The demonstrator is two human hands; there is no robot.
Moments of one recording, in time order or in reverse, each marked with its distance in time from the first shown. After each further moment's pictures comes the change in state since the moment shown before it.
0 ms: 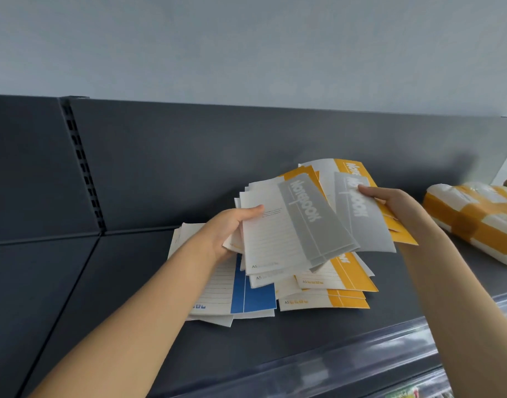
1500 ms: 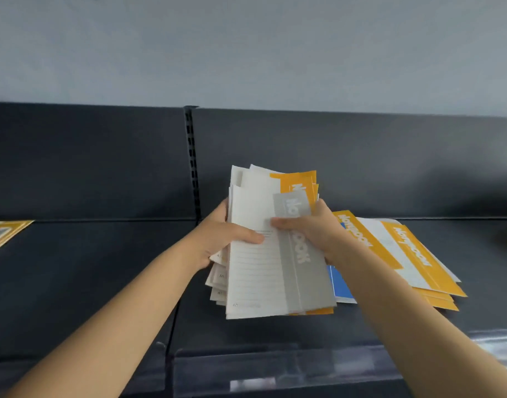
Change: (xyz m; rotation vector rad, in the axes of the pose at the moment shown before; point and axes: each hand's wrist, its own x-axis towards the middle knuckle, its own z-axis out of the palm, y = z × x) left_hand -0.123 0.004 -0.120 0.259 0.232 0.188; right_hand -0.040 0.071 0.232 -0.153 -0.358 -0.304
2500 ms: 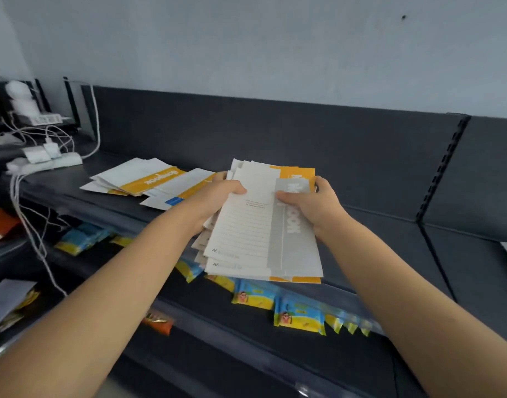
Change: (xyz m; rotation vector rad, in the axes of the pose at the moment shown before) left_hand -0.272 -0.011 -0.350 0.132 0.622 -0.146; right_hand -0.089 -0.047 0.435 0.085 -0.287 0.026
